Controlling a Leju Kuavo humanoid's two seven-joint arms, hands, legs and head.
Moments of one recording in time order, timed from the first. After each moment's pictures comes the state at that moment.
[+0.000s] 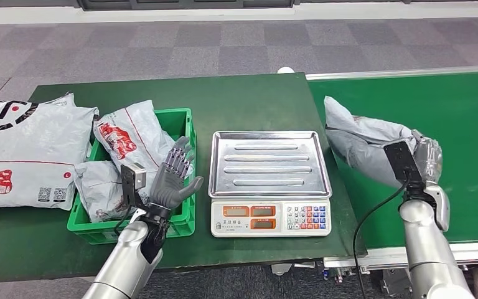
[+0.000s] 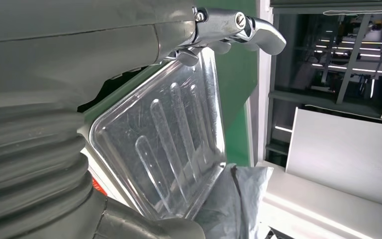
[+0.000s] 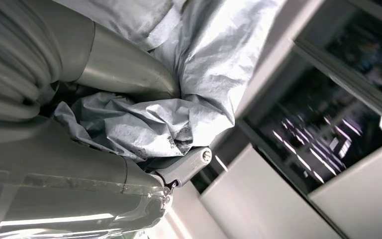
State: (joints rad) left arm -0.41 -0.19 -0.23 -0.83 0.23 -0.27 -0.53; right arm -0.39 -0.21 -0.15 -1.08 0.56 -0.35 -0.34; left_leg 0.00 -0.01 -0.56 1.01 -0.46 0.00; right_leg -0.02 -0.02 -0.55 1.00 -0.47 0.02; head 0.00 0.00
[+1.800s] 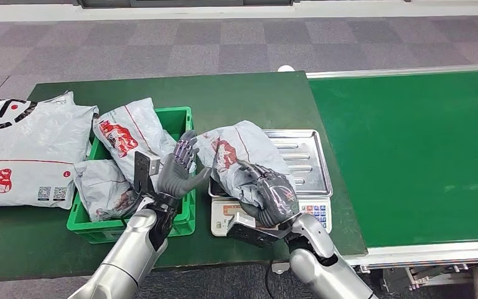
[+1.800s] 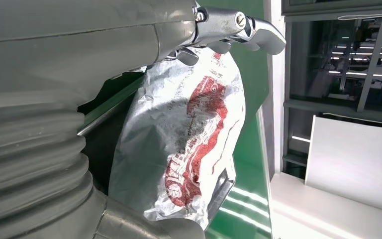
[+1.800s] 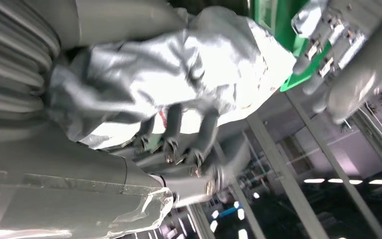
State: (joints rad) left arm -0.53 -0.23 -0.24 -0.69 0.18 -0.23 -0.55; right arm -0.24 -0.05 0.64 -1.40 0.73 -0.34 -0.14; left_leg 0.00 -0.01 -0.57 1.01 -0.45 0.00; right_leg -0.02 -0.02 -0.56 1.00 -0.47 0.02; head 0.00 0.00
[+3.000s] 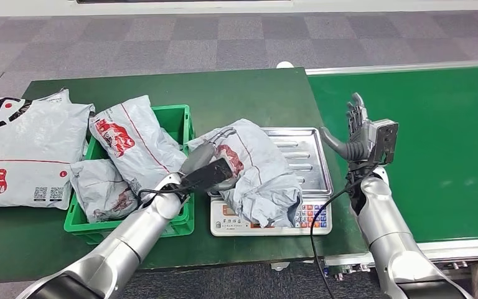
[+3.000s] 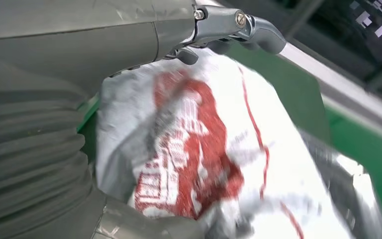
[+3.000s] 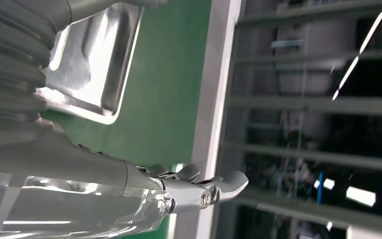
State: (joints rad) left arm -0.73 -0.21 -0.57 -0.59 -0.45 0.02 -0.41; right arm -0.59 -0.09 0.12 -0.85 -0.17 0.00 -0.53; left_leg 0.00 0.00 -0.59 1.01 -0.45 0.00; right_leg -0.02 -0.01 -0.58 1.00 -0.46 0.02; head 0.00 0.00
